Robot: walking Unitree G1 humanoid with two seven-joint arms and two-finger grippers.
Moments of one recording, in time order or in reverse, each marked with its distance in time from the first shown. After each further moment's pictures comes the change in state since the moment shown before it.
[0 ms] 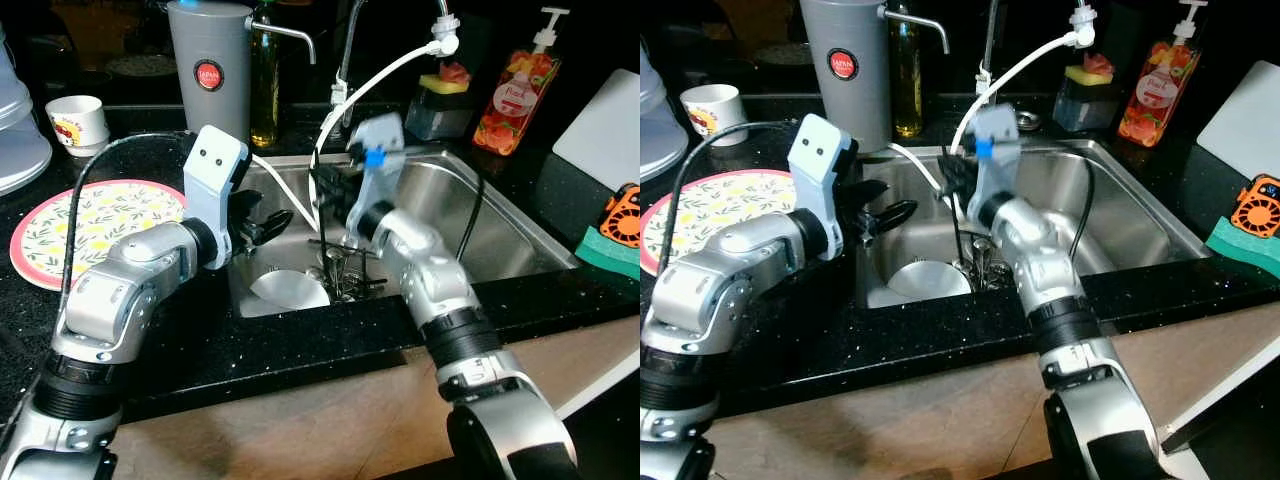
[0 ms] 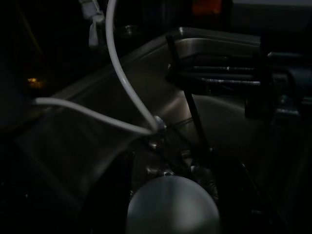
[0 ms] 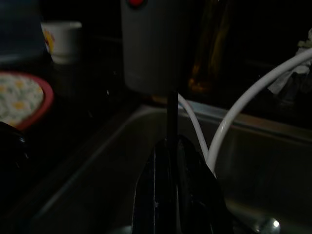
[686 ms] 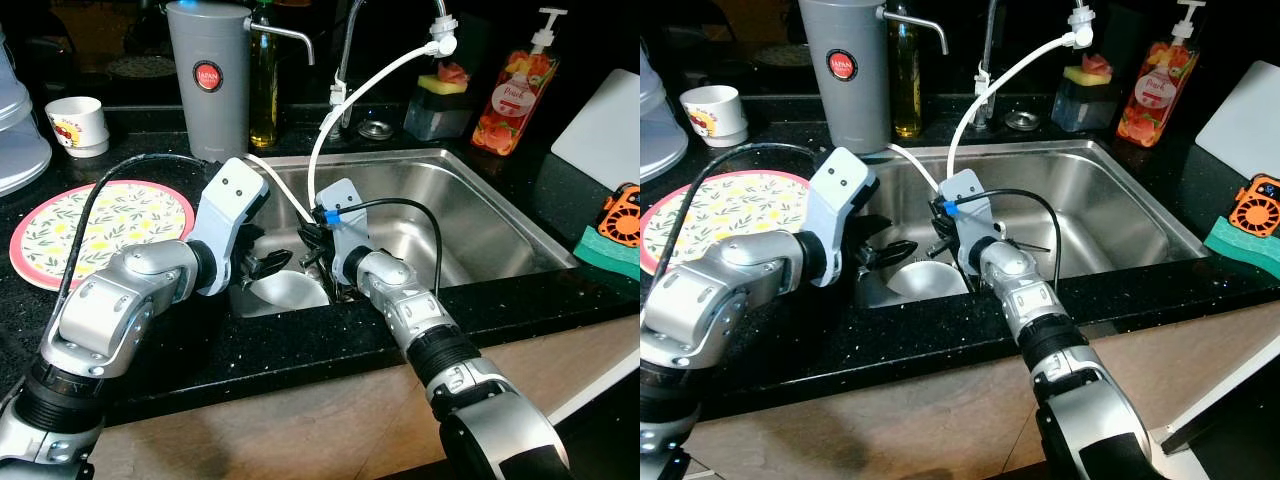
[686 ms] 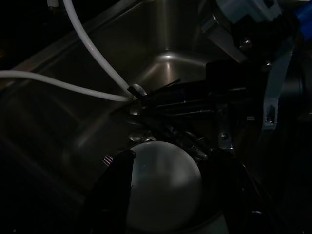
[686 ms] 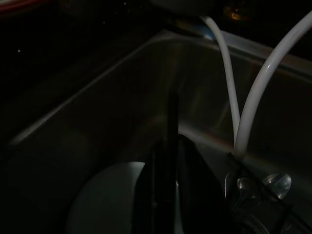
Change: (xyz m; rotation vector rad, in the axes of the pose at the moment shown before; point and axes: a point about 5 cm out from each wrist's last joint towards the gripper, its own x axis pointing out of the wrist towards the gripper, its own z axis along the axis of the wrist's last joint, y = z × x) left arm -0.005 -0.014 -0.012 0.028 0.139 -0.093; right arm -0.004 0.014 -0.054 -0.080 0.223 0.081
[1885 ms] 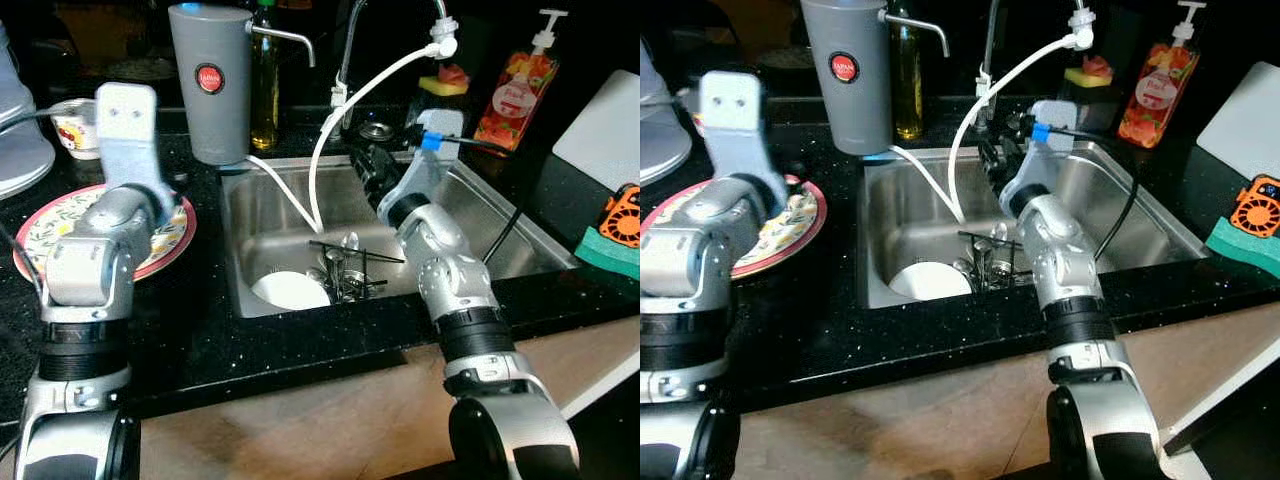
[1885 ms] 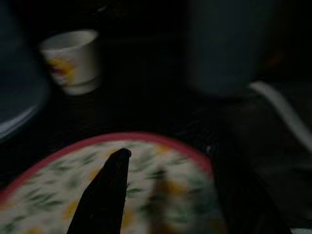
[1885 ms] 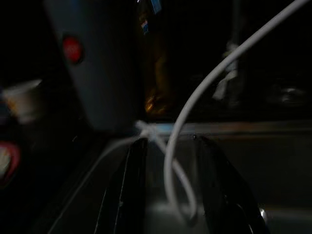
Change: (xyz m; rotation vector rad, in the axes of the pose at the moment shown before) left arm -0.030 0.099 0.002 -0.263 -0.072 0.929; right arm -0.030 -0.047 0.062 0.288 -0.318 -0.254
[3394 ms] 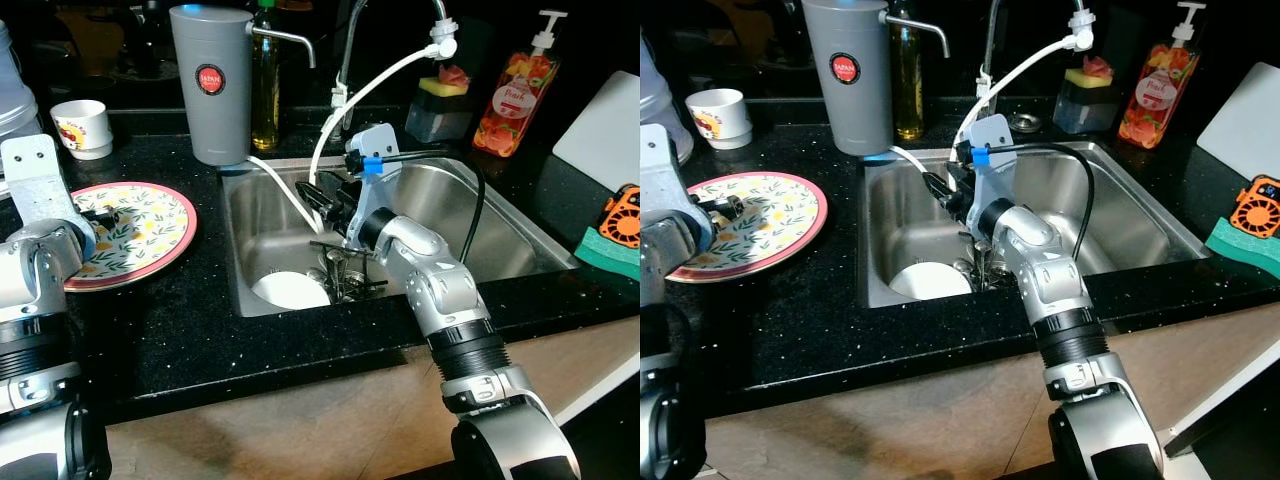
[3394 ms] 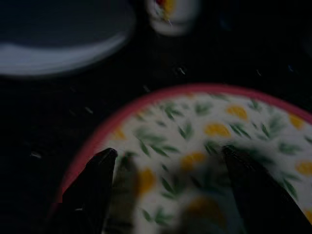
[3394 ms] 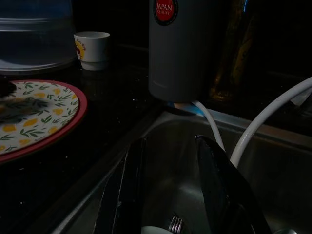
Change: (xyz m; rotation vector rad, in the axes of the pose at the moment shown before) left arm 0.004 0.068 -0.025 -0.146 0.169 0.244; right arm -0.001 0.037 -0.005 -0.161 0.105 0.269
